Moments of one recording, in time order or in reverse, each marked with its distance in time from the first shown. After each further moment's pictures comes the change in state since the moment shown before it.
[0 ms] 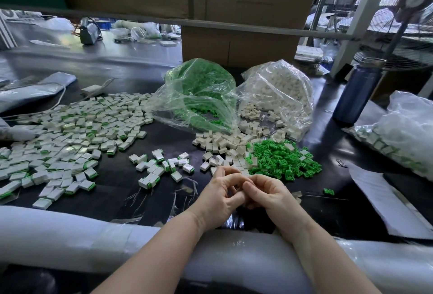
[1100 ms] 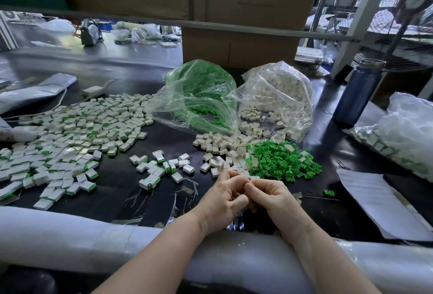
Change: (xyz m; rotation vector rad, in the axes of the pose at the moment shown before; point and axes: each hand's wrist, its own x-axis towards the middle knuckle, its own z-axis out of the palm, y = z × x) left_hand 0.002 -0.004 0.002 0.090 -0.083 -0.017; right_hand -0.004 -0.007 0.001 -0.031 -0.006 -0.062
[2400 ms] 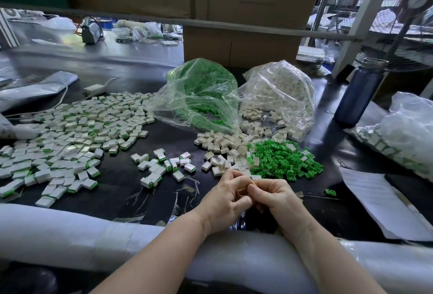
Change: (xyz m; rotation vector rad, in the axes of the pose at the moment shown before) left_hand 0.000 -0.003 0.001 0.024 -0.031 -0.040; right_hand 0.002 0.007 -0.005 0.018 0.029 0.056
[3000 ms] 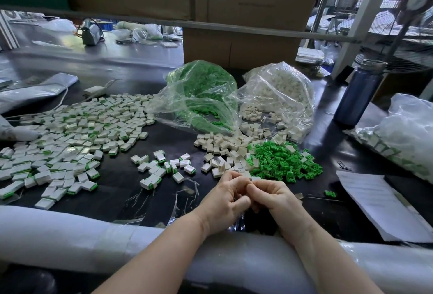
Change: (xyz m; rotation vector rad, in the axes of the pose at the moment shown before) left_hand 0.001 -0.001 0.000 -0.027 0.028 0.001; right_hand 0.000 0.000 -0.001 0.050 -0.058 0.001
